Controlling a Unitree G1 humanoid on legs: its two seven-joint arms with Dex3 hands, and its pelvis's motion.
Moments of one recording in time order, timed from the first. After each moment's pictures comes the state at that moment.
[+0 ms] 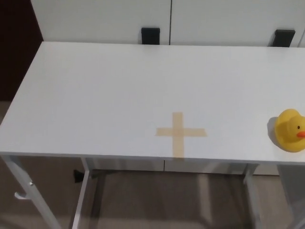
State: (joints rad) left_arm -0.13 0.64 -0.04 1.25 0.23 -0.11 0.00; right_arm 0.07 -0.75 -0.38 1.10 0.04 -0.14 0.16
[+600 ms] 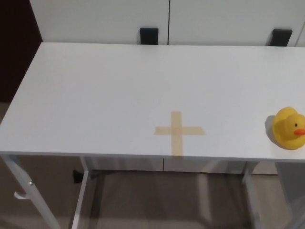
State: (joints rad) left_arm -0.12 0.64 -0.06 1.26 0.23 -0.12 0.00; right_arm -0.23 -0.85 -0.59 0.91 0.18 -0.18 0.15
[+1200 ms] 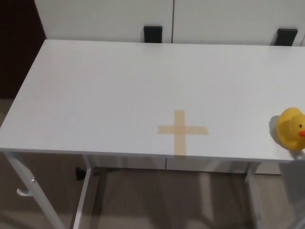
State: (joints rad) left_arm -0.11 0.64 -0.06 1.27 0.23 -0.12 0.00; right_arm -0.42 -0.65 -0.32 0.71 0.12 -0.15 0.12
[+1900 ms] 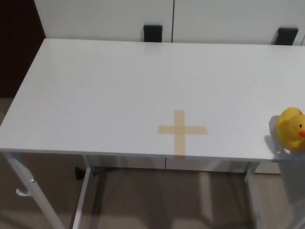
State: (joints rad) left_arm -0.11 0.63 -0.07 1.26 0.23 -0.12 0.01; right_arm -0.53 -0.52 -0.18 0.91 0.05 -0.18 0.09
